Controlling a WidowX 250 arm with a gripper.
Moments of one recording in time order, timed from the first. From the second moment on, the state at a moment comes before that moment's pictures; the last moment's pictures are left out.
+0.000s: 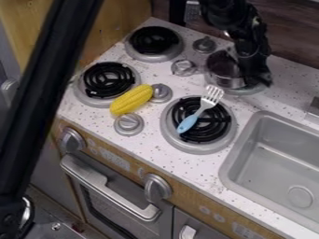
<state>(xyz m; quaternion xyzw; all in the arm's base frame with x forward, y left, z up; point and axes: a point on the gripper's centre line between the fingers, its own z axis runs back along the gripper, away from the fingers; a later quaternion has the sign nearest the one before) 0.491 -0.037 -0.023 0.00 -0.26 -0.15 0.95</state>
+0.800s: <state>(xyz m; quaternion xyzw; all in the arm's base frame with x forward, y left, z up) 0.449 0.102 0.026 0.11 -0.25 0.12 0.95</state>
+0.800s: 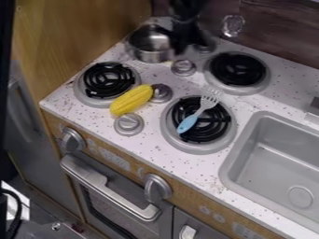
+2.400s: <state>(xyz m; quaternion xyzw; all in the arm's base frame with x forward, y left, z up) 0.417 0.152 -0.012 0.09 -0.14 0.14 0.98</state>
